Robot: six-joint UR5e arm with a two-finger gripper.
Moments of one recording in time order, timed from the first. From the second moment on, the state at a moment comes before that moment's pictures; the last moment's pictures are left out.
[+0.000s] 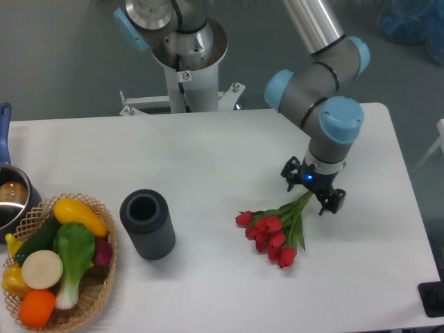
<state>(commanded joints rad) 2.68 -2.00 -1.79 -0.90 1.47 1.45</state>
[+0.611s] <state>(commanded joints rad) 2.63 -2.06 -1.73 -0.89 1.47 1.36</state>
